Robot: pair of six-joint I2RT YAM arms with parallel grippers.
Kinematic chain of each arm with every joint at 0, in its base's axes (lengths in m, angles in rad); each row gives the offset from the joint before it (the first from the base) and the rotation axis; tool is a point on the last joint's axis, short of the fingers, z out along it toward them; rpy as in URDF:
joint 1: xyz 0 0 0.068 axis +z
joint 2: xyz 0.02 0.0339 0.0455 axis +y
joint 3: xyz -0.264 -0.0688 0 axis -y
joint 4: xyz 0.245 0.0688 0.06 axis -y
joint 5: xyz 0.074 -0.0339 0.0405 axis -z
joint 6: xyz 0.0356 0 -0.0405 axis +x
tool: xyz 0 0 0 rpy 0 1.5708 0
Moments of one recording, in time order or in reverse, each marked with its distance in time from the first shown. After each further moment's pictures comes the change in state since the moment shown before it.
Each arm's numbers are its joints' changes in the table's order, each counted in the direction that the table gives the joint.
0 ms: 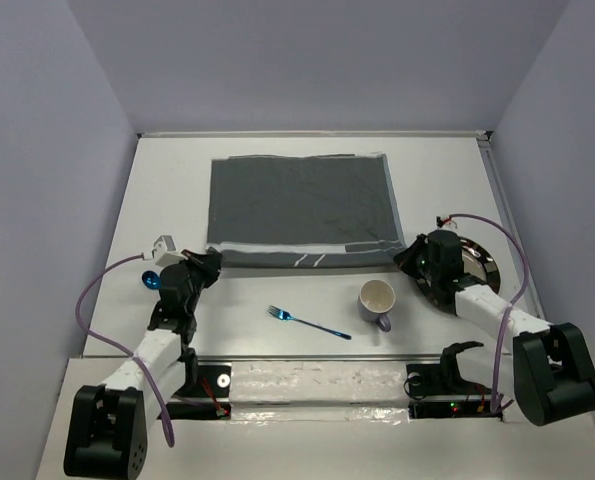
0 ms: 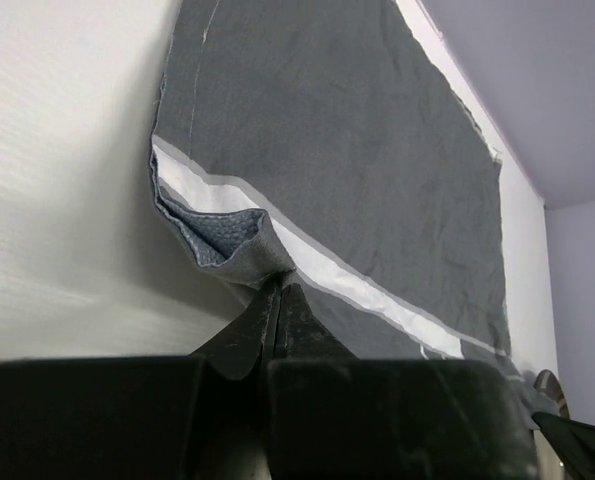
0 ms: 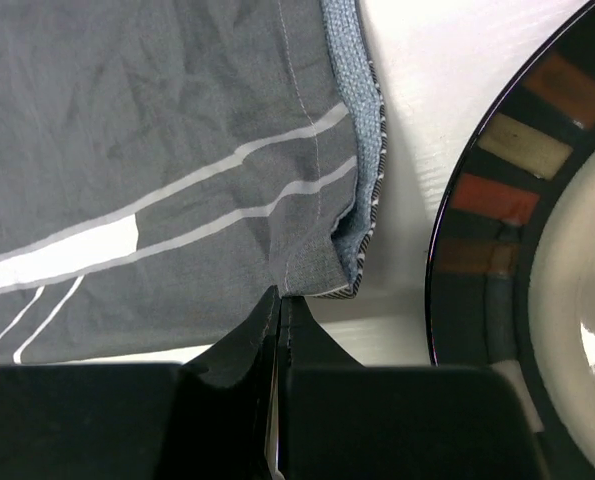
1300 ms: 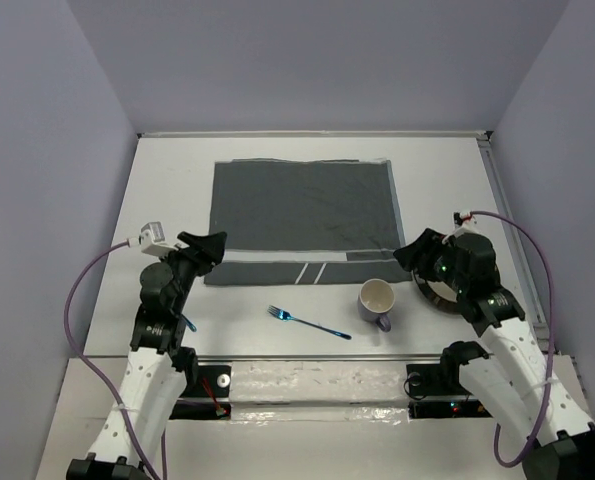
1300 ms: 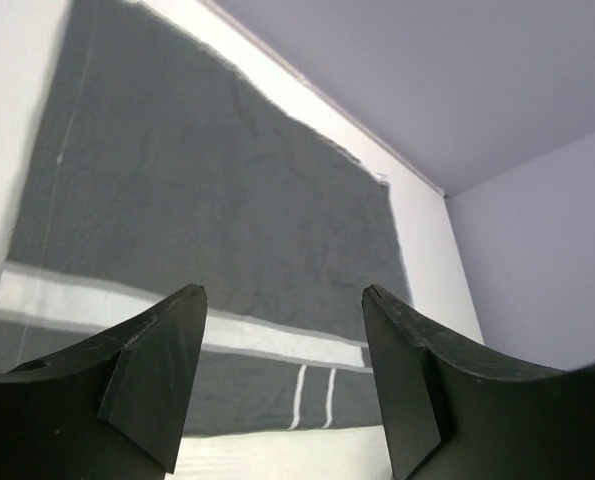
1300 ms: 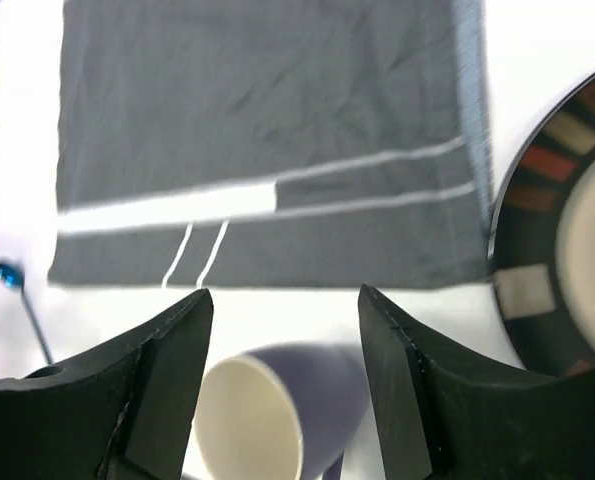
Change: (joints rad) left arm -0.008 -0.395 0.166 -0.371 0.085 0.048; right arm 0.000 -0.477 0.143 -0.476 -0.151 -0.062
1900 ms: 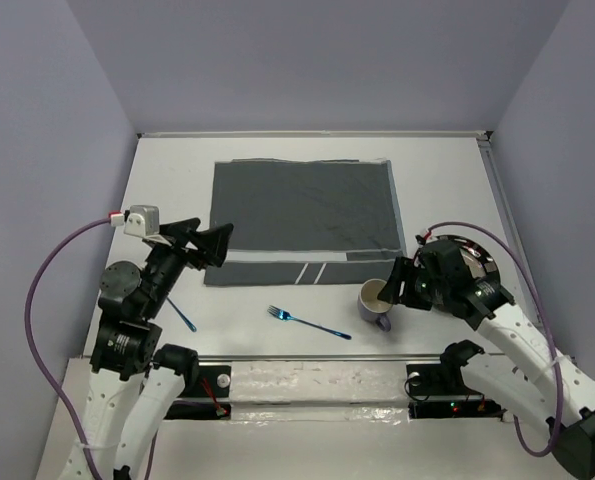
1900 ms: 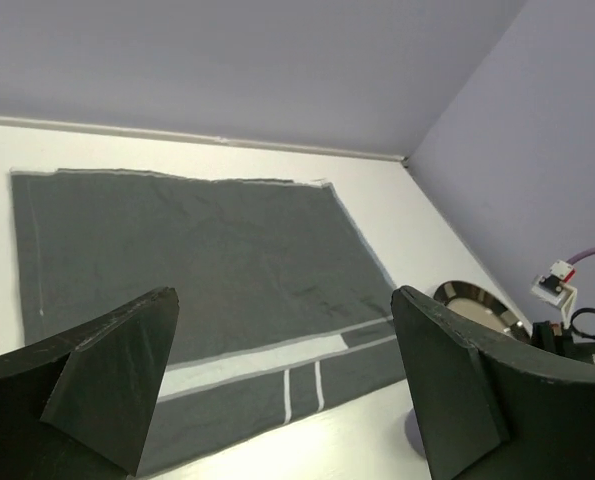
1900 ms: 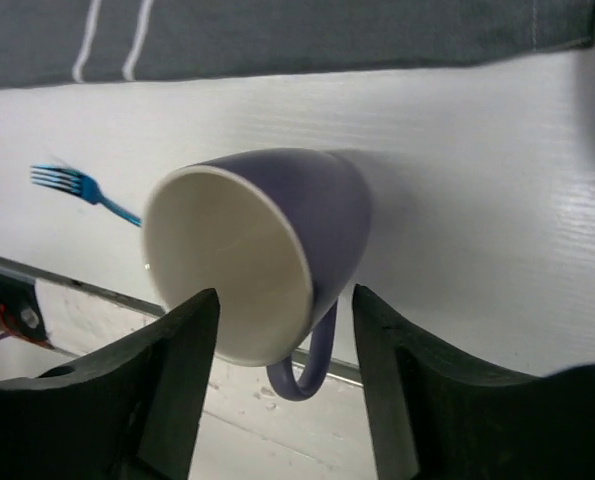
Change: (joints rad) left arm -0.138 -0.041 0.488 -0.348 0.100 0.364; right arm 0.265 0.098 0.100 -0.397 -0.006 0.044
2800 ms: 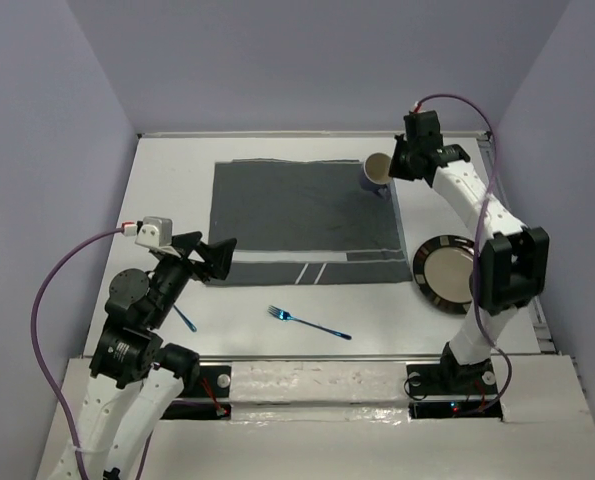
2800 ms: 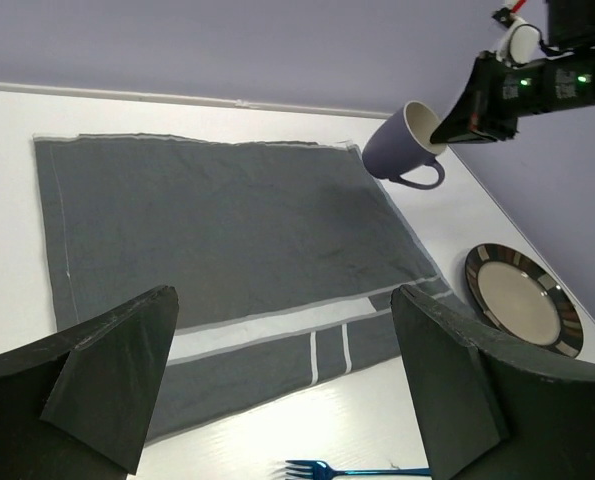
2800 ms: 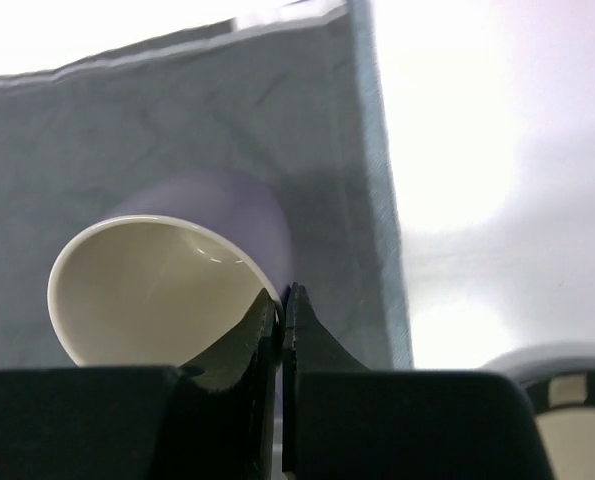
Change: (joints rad) left arm -0.111 -0.064 -0.052 -0.098 -0.116 0.089; right arm -0.230 0.959 0.956 0.129 0.259 -0.280
